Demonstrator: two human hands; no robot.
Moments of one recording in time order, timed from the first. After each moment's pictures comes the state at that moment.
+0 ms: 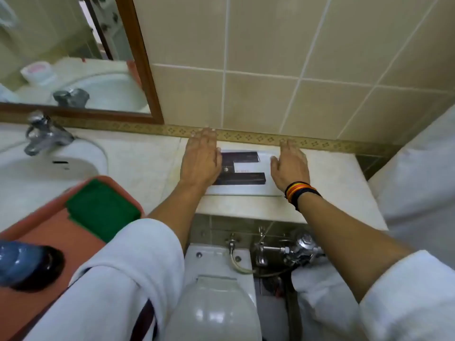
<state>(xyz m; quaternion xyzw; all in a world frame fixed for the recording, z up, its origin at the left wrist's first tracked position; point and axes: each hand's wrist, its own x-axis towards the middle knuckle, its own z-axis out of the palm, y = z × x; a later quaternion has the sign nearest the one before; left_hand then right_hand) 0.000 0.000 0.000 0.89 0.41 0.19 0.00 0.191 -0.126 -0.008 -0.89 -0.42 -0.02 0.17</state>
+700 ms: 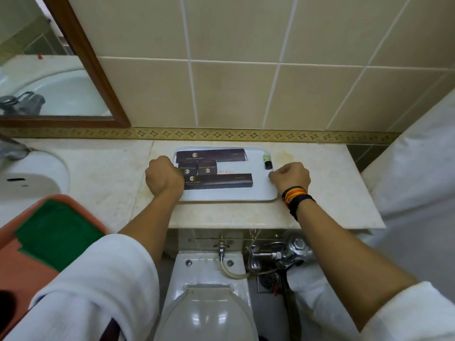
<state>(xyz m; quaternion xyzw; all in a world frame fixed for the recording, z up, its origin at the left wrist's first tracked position) 0.022 0.030 -0.036 0.70 0.68 0.13 0.18 0.236 -0.139 -0.047 -0.91 -0.15 0.15 0.36</state>
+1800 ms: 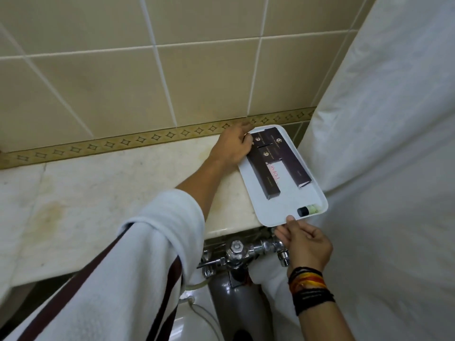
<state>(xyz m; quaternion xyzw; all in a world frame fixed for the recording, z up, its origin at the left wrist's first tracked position) 0.334 -0.096 -0.052 0.90 0.21 0.08 0.37 0.259 -0.340 -0.091 -0.64 0.28 0.10 0.71</state>
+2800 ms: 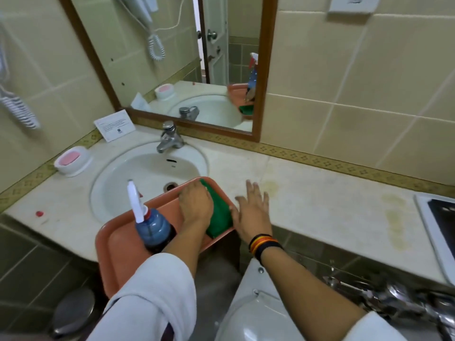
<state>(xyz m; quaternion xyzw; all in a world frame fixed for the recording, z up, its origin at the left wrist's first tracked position) -0.246 0.034 -0.028 0.72 0.69 0.11 0.02 -0.111 -0.051 -0.030 -0.75 -0.64 0.07 0.15</state>
